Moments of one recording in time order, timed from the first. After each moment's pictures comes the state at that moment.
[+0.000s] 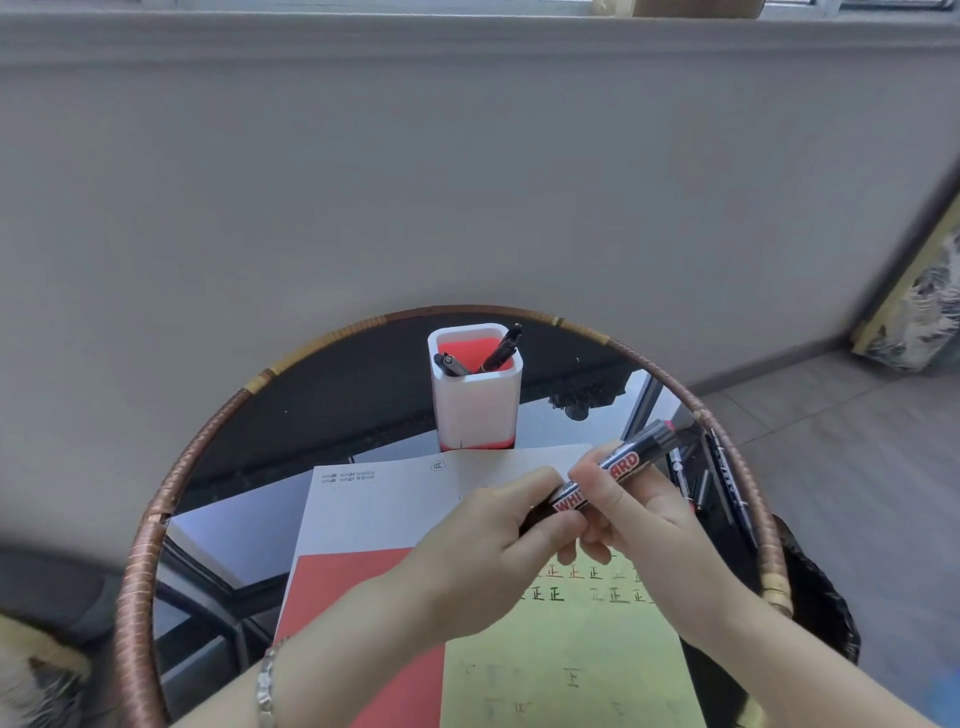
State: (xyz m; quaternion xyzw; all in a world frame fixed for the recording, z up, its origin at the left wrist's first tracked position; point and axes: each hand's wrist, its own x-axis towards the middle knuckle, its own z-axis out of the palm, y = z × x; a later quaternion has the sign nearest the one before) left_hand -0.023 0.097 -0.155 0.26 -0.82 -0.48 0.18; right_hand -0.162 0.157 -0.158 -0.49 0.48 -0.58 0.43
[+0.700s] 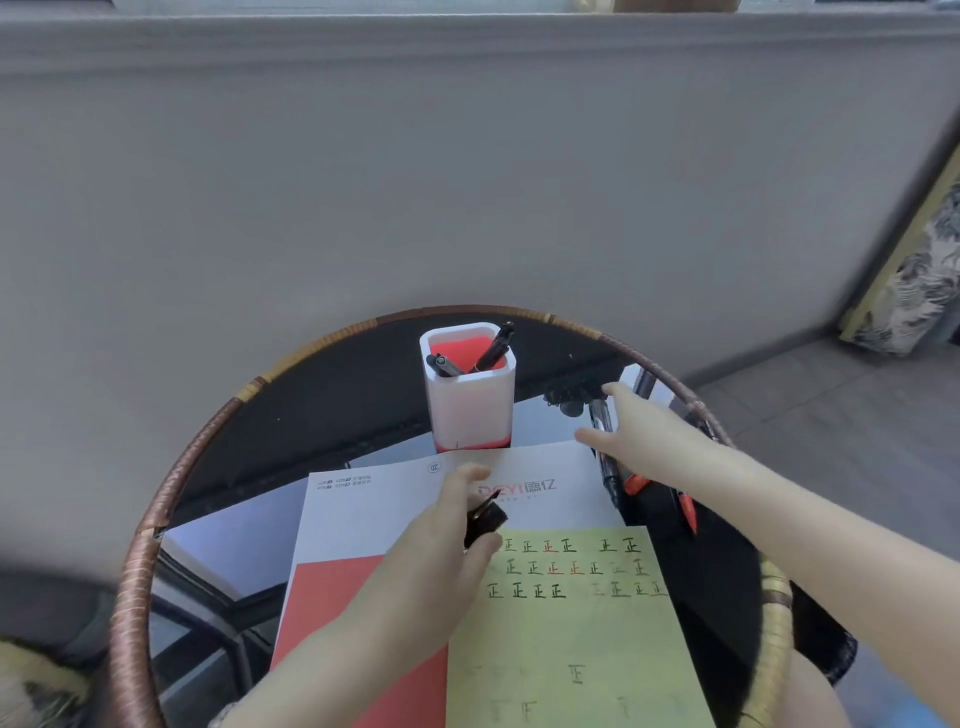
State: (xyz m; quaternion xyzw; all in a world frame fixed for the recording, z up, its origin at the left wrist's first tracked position) left_hand 0.000 0.092 -0.186 0.40 -0.82 -0.36 0.18; right_hand -0.226 0.086 -0.169 -0.52 0.83 -0.13 0.17
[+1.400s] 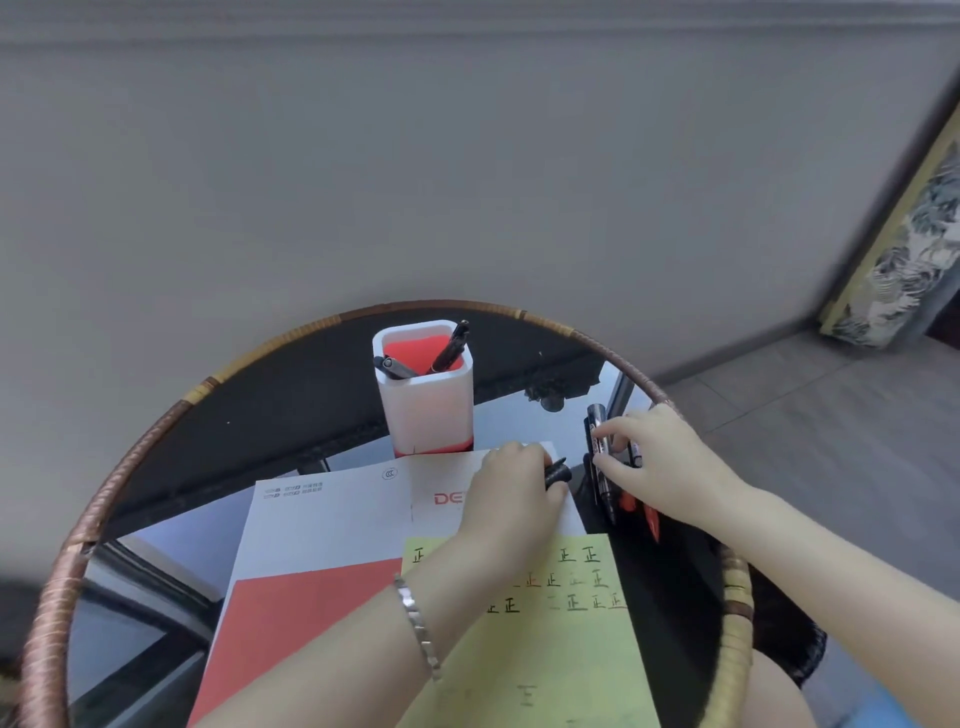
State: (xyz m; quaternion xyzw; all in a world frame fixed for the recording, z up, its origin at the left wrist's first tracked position) left_hand -0.121 0.063 -0.216 0.45 -0.84 -0.26 0.15; right_hand -0.277 0.116 -0.202 -0.61 0.77 -0.17 0.08
